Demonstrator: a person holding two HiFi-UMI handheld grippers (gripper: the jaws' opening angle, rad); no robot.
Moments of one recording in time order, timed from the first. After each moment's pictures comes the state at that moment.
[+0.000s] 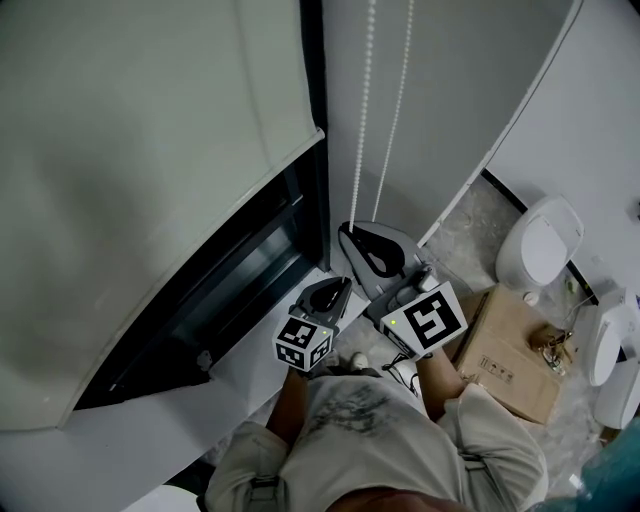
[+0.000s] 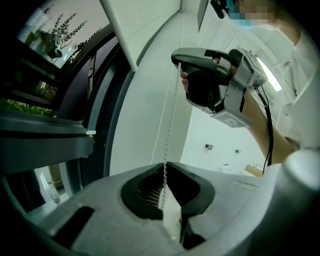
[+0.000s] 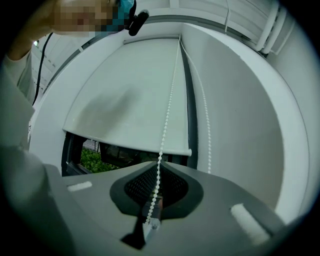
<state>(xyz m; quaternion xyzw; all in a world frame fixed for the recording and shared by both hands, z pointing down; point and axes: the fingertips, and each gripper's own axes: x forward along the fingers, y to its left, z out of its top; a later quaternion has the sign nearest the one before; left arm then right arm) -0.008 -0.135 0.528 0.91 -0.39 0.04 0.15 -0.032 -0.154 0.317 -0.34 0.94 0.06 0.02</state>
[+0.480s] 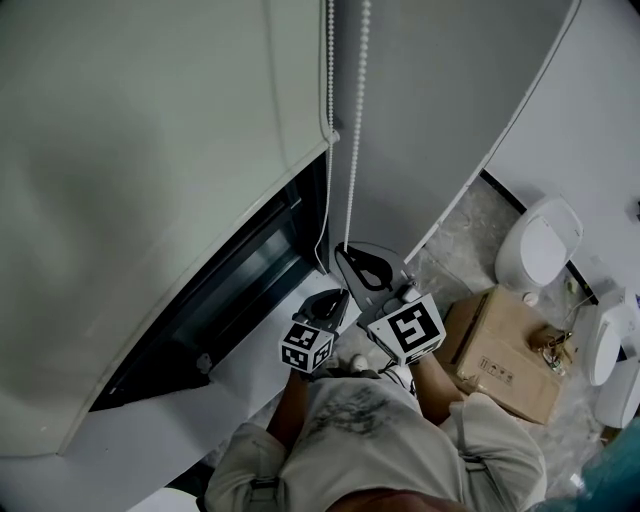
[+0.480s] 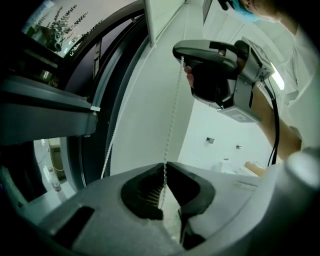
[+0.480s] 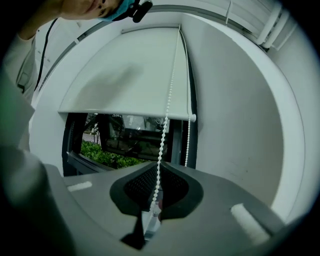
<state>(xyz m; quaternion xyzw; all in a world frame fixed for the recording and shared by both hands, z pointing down) -0.009 -0.129 0.584 0.90 -0.39 0.08 0.18 -0.037 -0.153 0.366 -0.35 0.94 0.07 -0.02</state>
